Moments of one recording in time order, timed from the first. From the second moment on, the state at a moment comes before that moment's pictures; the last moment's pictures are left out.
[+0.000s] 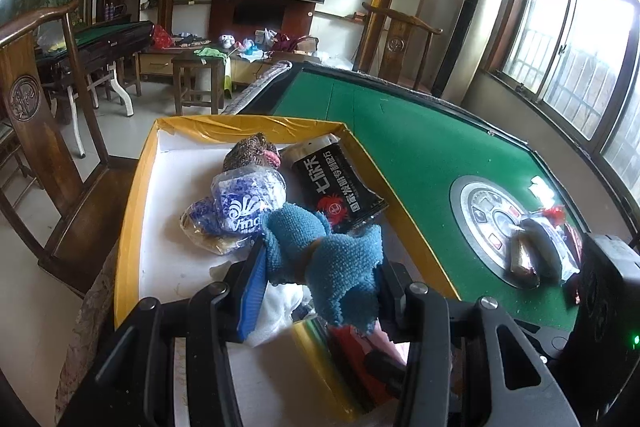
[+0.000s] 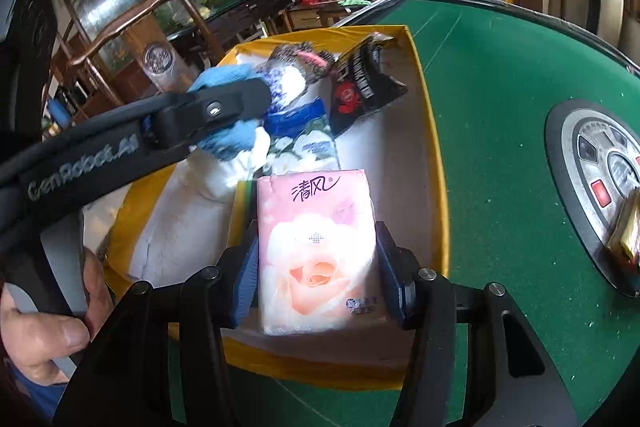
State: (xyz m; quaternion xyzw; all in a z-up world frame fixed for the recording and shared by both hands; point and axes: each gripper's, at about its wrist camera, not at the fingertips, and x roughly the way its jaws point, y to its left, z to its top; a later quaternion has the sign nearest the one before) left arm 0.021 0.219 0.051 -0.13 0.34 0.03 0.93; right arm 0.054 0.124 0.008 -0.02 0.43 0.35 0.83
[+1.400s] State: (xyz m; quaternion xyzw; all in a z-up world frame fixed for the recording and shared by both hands) left arm 0.023 0.243 0.054 -0.21 0.31 0.04 0.93; right arm 0.054 0.037 0.055 0.04 0.36 0.31 0.88
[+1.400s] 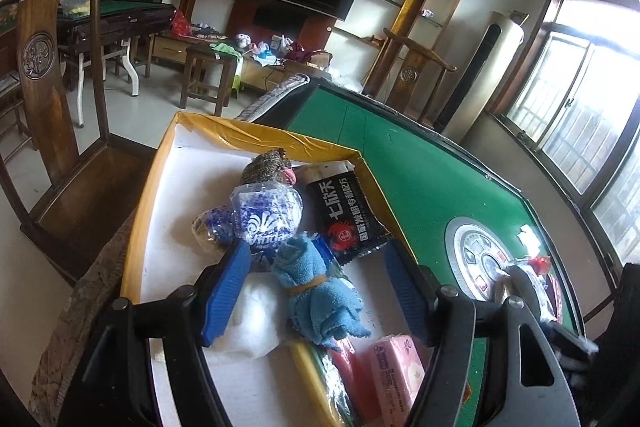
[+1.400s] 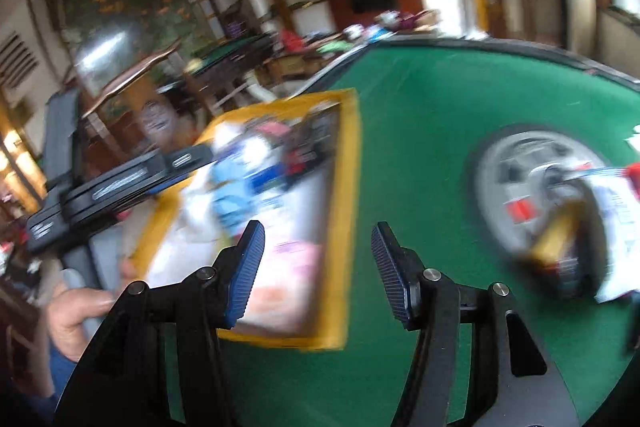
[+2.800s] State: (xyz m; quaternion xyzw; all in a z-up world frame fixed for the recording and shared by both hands) left arm 0.018 0.152 0.070 -0.15 0.31 -0.14 0.93; right arm 0.081 -0.127 0.025 0.10 0.44 0.28 0.85
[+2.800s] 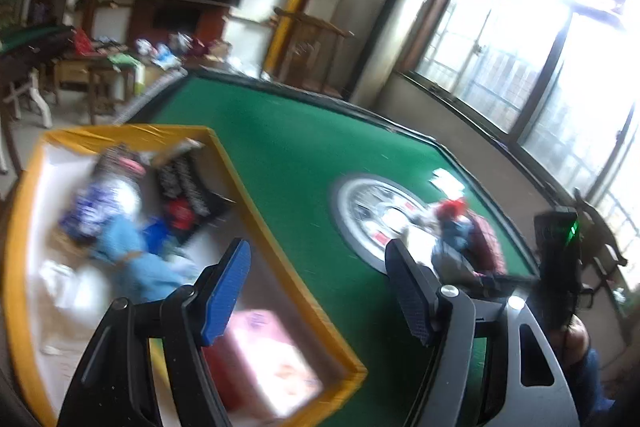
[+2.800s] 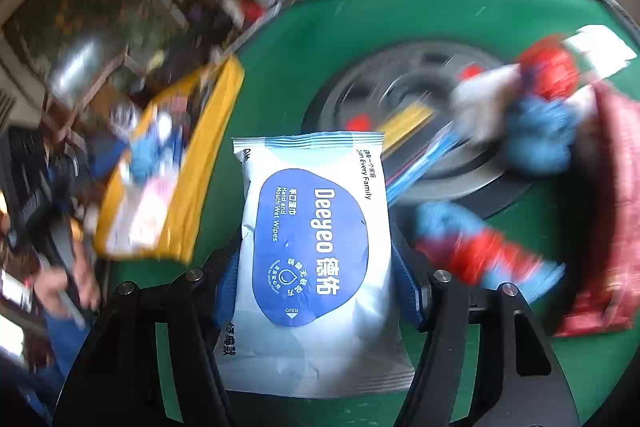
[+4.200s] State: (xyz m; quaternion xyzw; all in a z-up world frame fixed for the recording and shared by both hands) left arm 0.093 -0.033 0.002 0.02 0.48 -0.18 0.86; right arm 0.068 -0.209 0.058 0.26 0.36 0.20 0.88
